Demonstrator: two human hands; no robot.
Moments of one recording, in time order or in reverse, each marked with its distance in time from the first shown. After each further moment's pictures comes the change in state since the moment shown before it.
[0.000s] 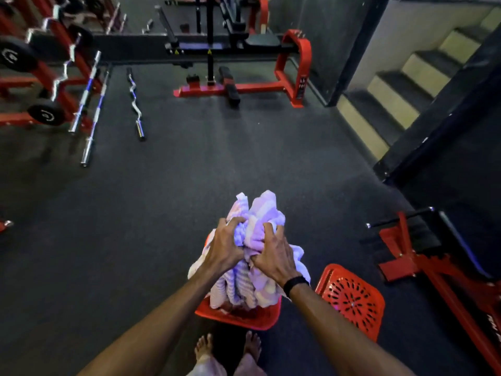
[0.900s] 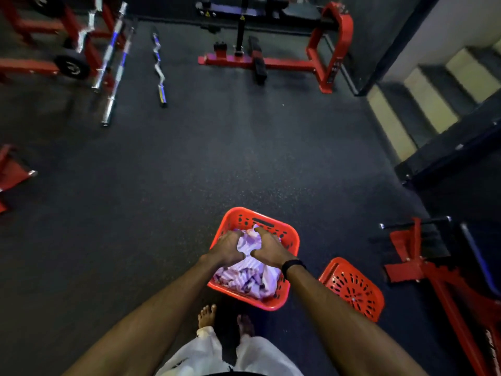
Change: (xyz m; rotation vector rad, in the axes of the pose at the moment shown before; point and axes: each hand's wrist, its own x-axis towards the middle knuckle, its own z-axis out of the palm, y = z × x) left_hand -0.011 -0.102 -0.006 0.185 -0.386 -0.204; right_hand 0.016 -0.037 0.054 -0.040 -0.473 0.033
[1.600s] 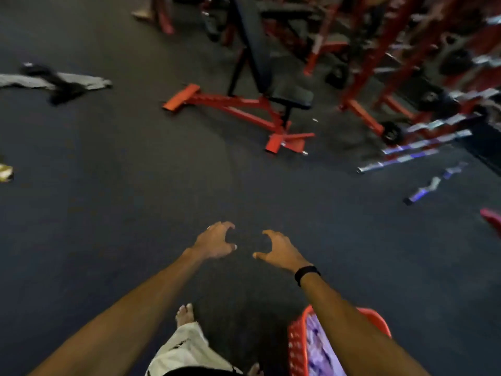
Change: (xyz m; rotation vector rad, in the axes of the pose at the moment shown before) left_hand -0.394 -0.174 0.077 -0.569 0.862 -0.859; right_hand -0.138 -0.218 0.221 -0.810 -0.577 -0.952
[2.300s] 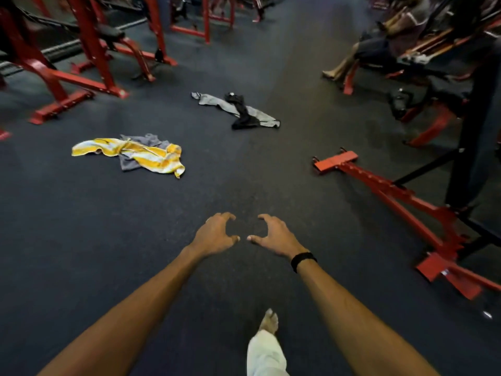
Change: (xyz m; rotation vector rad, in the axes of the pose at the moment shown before) left_hand 0.000 -0.355 -0.357 -0.224 0.591 -0.447; right_hand 0.316 -0.521 0.067 -0.261 -0.199 -0.600
